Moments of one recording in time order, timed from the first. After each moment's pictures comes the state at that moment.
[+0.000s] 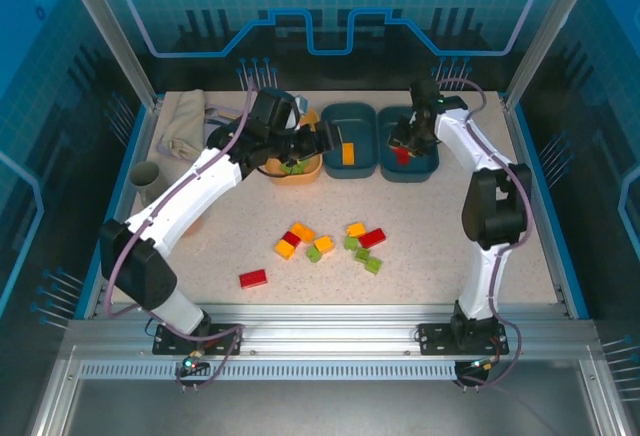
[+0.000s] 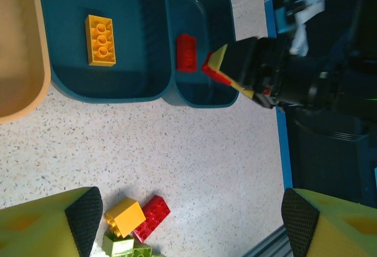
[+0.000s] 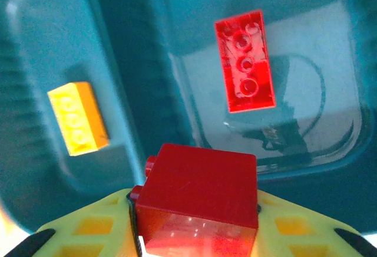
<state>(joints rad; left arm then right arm) -0.50 1.61 1.55 -0.63 0.28 -0.80 0.16 2.03 1.78 -0.95 -0.14 0.55</state>
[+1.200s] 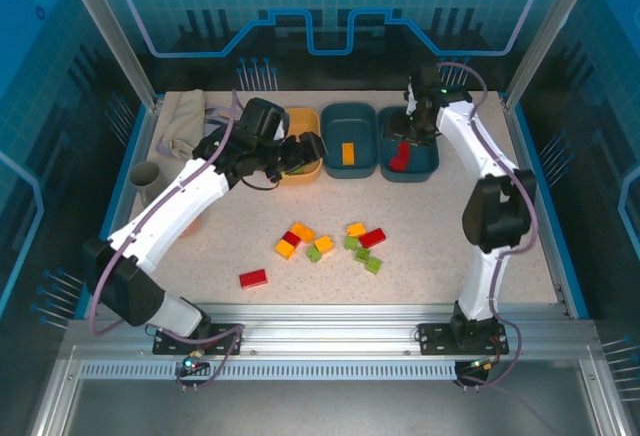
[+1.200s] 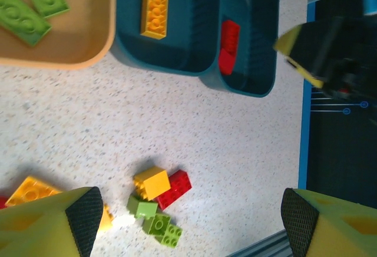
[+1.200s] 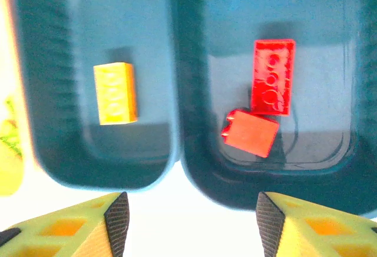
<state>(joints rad) -0.49 1.47 1.45 -0.78 0.21 -0.89 0.21 1.94 1.86 -1.03 -0.13 0.36</state>
